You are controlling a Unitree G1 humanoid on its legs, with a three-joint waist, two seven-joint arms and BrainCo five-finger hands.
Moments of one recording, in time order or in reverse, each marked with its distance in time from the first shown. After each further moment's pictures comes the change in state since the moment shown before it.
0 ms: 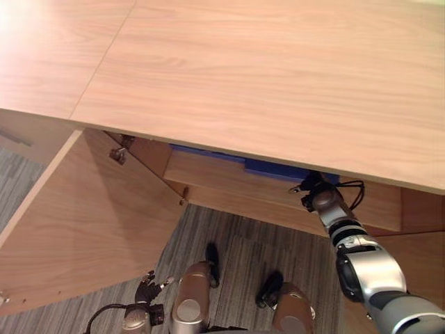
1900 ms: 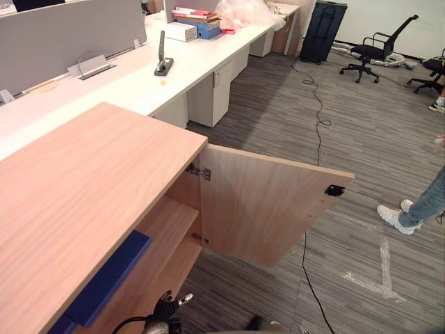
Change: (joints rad) left arm -0.094 -0.116 0.052 0.285 0.149 -0.016 -0.004; right arm 0.744 0.328 -0.802 0.146 0.791 -0.045 0.014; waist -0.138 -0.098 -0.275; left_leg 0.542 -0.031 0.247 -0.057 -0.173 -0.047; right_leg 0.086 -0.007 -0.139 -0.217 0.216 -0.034
